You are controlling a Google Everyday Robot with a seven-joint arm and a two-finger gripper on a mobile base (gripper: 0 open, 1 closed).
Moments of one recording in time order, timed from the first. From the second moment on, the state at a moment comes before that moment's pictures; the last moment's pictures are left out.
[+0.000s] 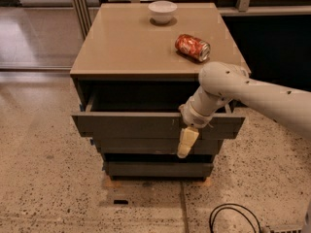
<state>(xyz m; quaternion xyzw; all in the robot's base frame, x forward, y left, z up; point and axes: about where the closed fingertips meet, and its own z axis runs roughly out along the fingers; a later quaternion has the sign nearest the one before) 0.575 -0.095 0.643 -0.66 0.73 0.13 0.14</state>
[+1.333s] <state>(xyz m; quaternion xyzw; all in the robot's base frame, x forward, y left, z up) 0.556 -0.101 0.647 -0.65 0.74 0.14 0.12</state>
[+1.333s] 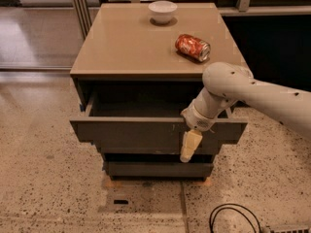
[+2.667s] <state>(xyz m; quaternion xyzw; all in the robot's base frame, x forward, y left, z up) 0.514 -0.103 0.652 -0.65 0.73 0.17 0.10</state>
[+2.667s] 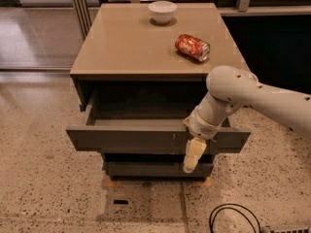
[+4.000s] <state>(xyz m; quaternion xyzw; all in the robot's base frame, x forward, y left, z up) 0.496 -0.106 0.651 -0.65 0.74 0.19 0.07</state>
